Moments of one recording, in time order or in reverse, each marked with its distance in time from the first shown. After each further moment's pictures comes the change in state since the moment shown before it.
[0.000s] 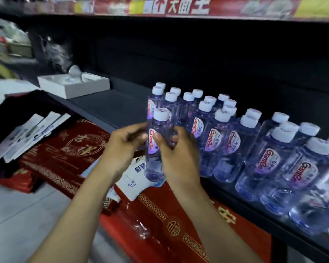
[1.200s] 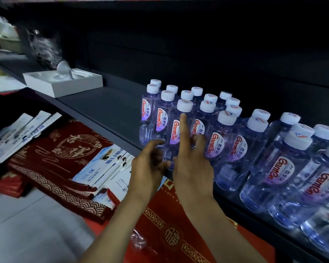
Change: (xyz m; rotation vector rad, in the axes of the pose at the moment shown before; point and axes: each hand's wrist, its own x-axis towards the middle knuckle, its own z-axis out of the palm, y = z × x) left_hand 0.006 -0.067 0.066 0.251 0.141 0.113; right_hand 0.015 0.036 -0.015 -0.587 -0.091 -0.130
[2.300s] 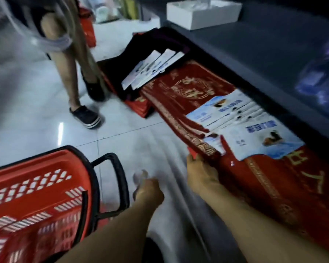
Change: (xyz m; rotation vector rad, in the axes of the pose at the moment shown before) left_hand -0.192 -0.154 -0.205 1.027 -0.304 -1.214; right_hand -0.117 -0.128 0.237 -0.188 -0.858 -0.438
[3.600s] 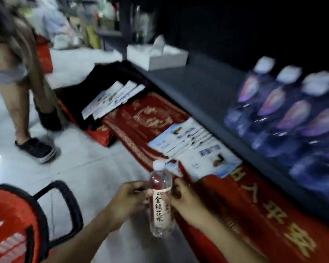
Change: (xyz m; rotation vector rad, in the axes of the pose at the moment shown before) left_hand -0.035 0.020 -0.061 -1.178 -0.282 0.560; right_hand -0.057 0.050 -0.022 0.924 0.102 -0.001
